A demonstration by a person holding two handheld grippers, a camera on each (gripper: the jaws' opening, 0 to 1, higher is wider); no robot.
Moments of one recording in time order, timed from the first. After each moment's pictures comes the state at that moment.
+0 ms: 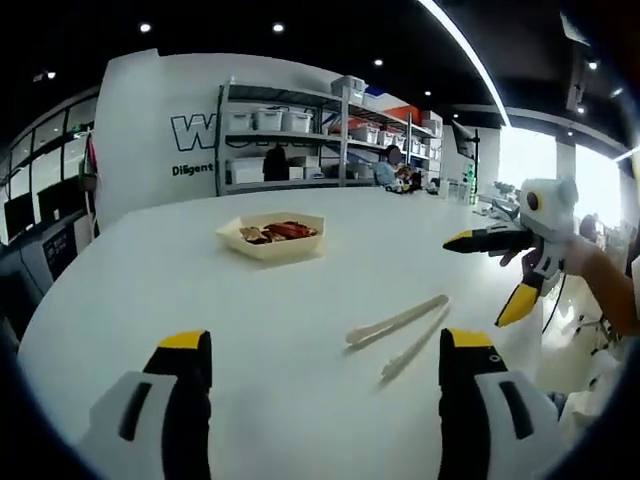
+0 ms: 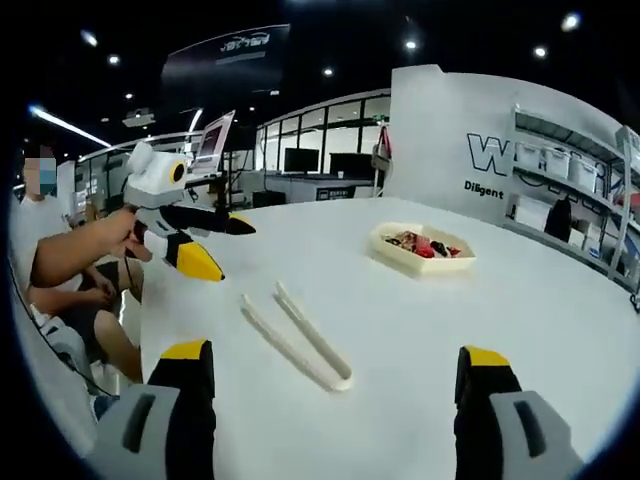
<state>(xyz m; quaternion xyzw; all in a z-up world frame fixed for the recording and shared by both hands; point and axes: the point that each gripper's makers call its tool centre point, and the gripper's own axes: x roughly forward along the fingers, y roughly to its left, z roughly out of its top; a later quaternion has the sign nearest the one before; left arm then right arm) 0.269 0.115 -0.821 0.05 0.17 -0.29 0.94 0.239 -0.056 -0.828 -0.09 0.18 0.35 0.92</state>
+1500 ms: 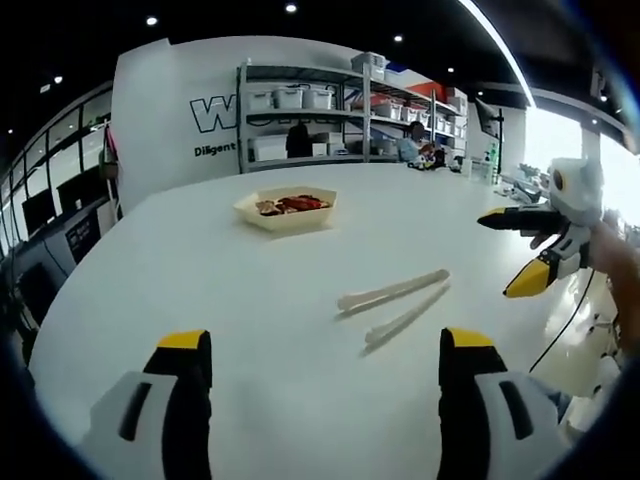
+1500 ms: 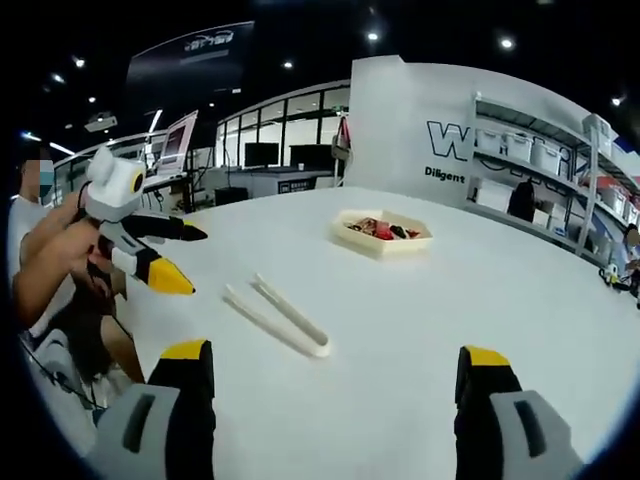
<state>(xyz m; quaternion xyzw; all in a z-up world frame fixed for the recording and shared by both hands) 0.238 0.113 -0.834 0.05 0.22 -0.25 0.94 0.218 -0.086 -0.830 -0.09 0.20 0.28 0.94</state>
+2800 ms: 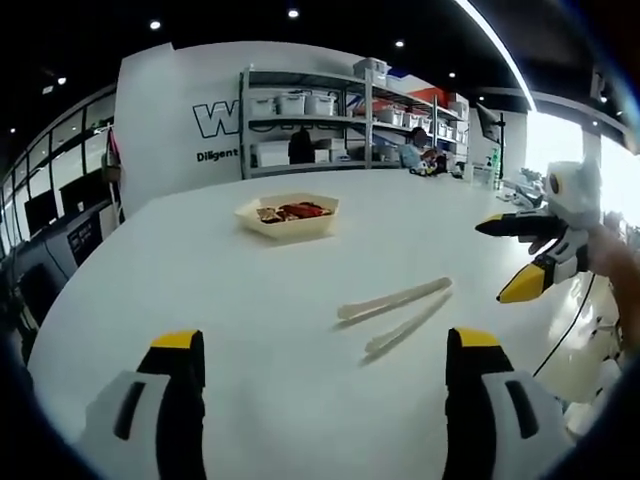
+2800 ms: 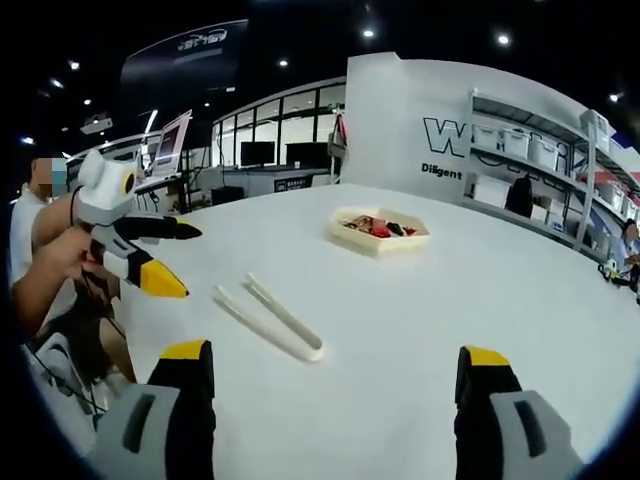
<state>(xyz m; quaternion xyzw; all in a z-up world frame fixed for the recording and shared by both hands) 0.245 0.110 -0.830 0.05 0.20 -0.24 0.95 0.228 -0.088 -0.833 -0.09 0.21 0.27 0.94</state>
